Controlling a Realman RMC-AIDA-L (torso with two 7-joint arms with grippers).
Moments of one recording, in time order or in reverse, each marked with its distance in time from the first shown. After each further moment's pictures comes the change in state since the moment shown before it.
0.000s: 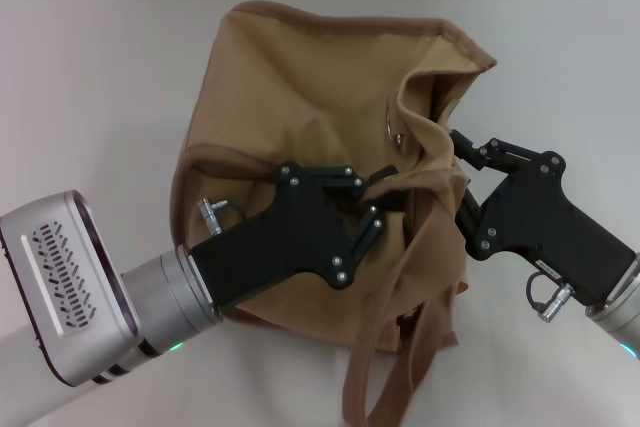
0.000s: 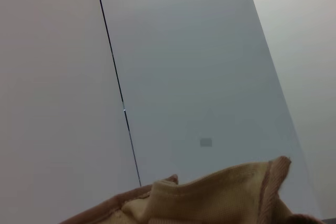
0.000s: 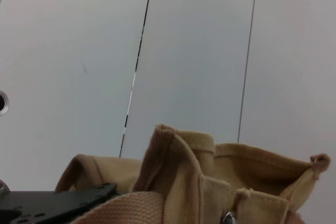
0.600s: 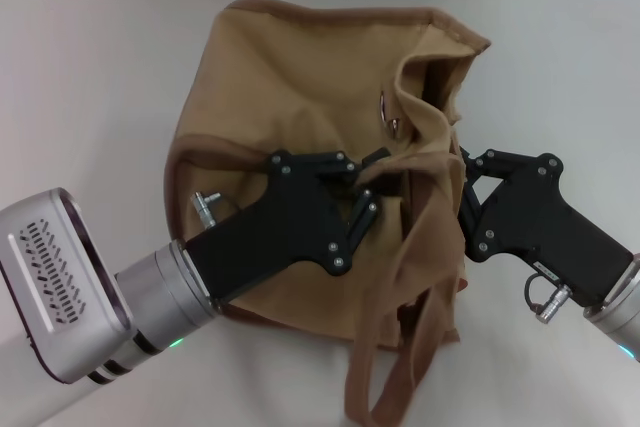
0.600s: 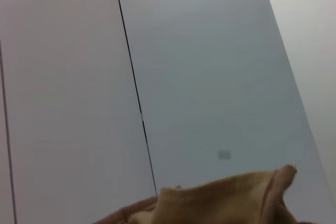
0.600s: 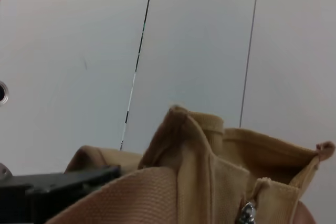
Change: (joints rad) left arm 0.012 0.000 -0.049 -0.023 0.002 0.015 0.001; right arm -0.001 0.002 -0.001 0.000 -0.002 0.010 -0.007
